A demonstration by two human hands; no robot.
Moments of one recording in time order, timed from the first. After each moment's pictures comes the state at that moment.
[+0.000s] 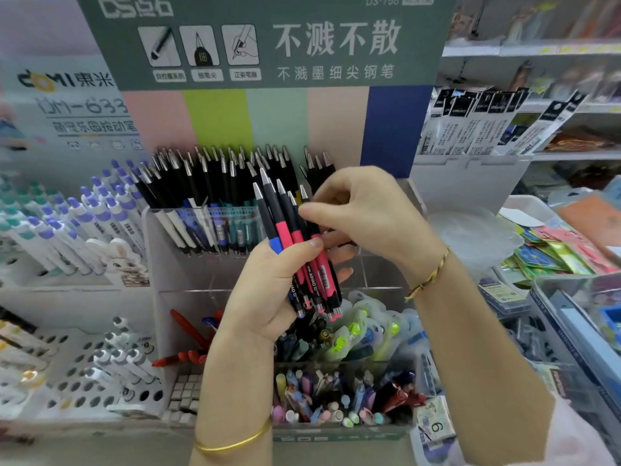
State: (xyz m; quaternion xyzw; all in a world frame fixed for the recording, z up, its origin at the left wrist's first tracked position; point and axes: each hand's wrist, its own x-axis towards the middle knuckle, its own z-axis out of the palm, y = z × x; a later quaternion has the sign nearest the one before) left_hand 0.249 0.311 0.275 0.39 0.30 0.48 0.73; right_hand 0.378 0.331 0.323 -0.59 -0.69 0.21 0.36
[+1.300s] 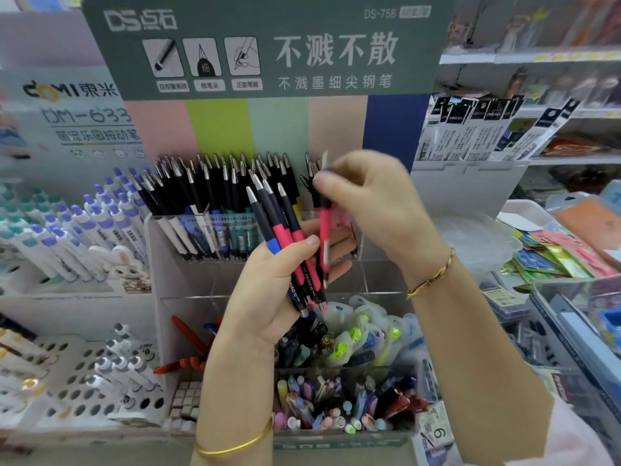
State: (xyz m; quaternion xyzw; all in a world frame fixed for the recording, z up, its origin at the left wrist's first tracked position) left_hand 0.249 0.316 0.274 0.39 0.30 0.49 0.72; right_hand 0.379 0.338 0.327 -0.55 -0.65 0.20 0.49
